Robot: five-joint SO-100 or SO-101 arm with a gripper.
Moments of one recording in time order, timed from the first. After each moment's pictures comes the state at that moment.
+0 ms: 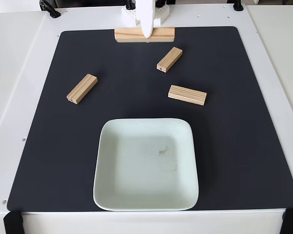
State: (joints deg) arm -10.5 103.3 84.6 54.5 4.6
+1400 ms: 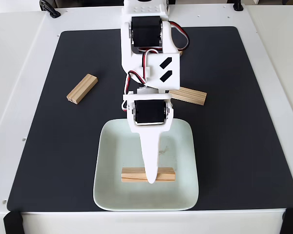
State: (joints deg) arm -10.7 25.0 8.1 51.7 -1.5
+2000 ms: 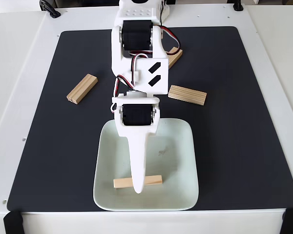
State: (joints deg) arm -8.8 25.0 9.8 51.7 -1.5
